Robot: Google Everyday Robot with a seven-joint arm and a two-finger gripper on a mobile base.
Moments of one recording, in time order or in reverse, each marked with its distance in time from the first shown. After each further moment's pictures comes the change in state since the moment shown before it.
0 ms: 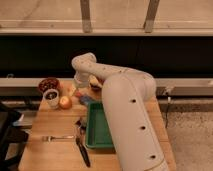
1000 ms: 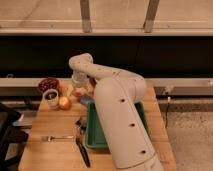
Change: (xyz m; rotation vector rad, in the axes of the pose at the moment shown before) arm -0.016 0.010 0.020 -0.019 0.028 -0.031
